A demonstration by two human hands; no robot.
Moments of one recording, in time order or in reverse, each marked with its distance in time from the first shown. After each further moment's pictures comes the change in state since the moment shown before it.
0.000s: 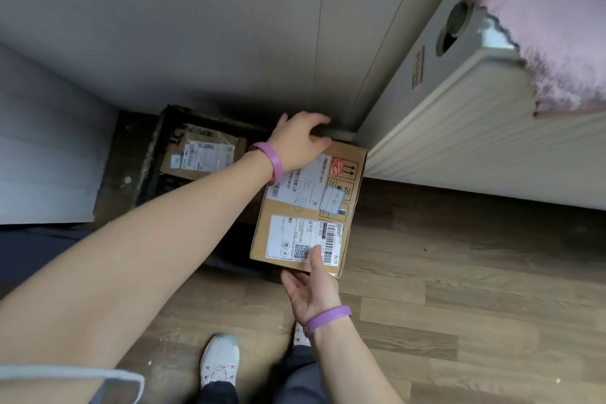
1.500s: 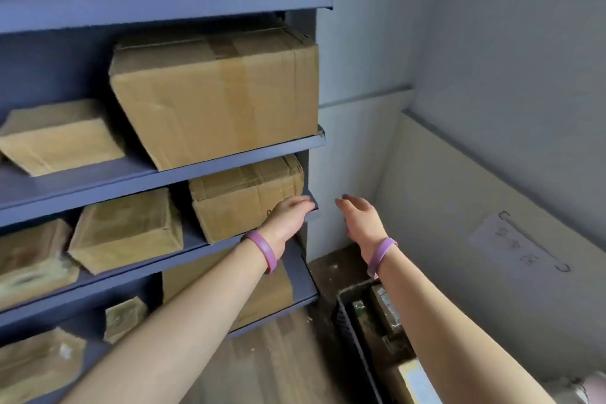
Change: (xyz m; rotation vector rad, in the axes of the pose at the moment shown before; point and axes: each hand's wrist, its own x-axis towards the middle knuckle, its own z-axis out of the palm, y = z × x) left_hand -0.687 0.116 -0.274 -1.067 1.145 -0.512; right_hand -0.578 0.190 0.125 -1.712 -1.008 -0.935
